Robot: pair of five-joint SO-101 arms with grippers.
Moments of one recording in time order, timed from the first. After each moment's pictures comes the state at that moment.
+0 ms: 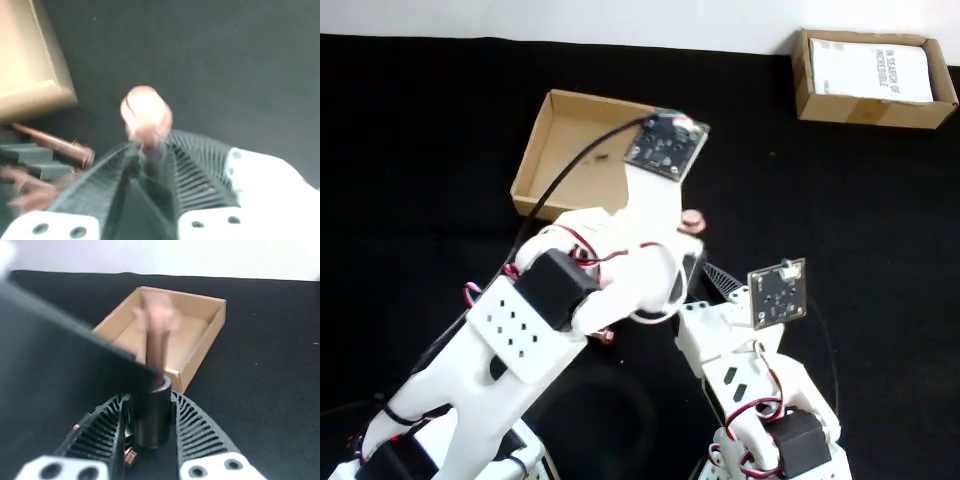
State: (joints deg) left arm 39.2 -30.8 13.8 72.0 22.6; right arm -26.8 -104.2 77.1 53.1 -8.2
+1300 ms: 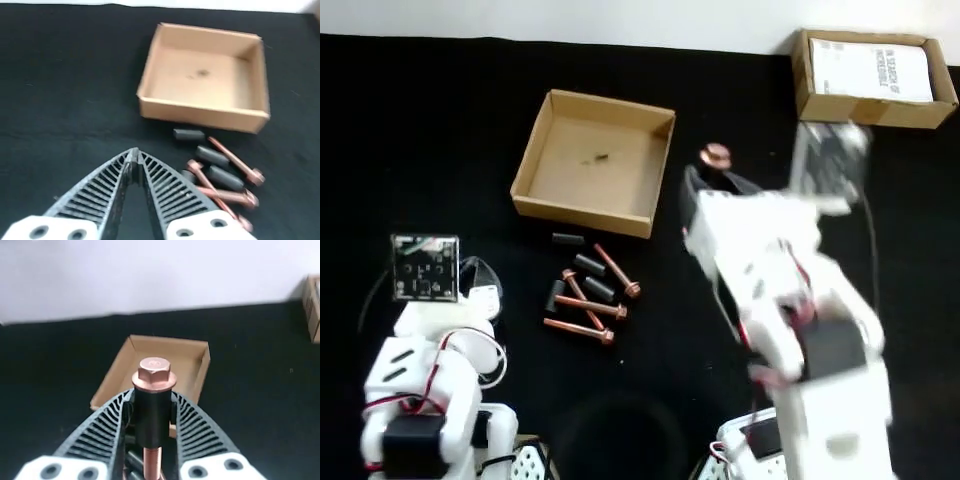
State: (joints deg) left arm -7.4 -97.3 66.6 66.5 1.8; right arm -22.6 -51.0 24.1 58.5 -15.5
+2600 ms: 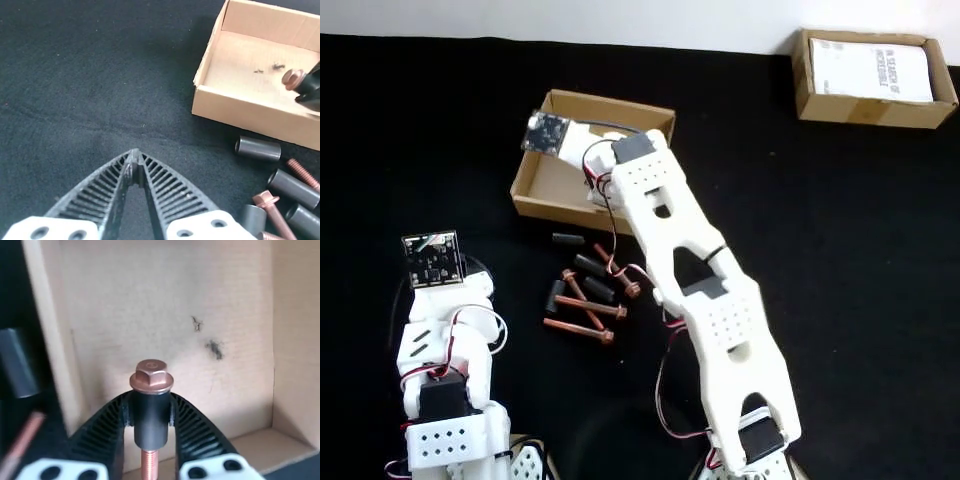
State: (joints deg) left arm -16.3 -95.5 96.2 34.3 1.9; right arm -31.0 48.2 -43.5 64.5 52.4
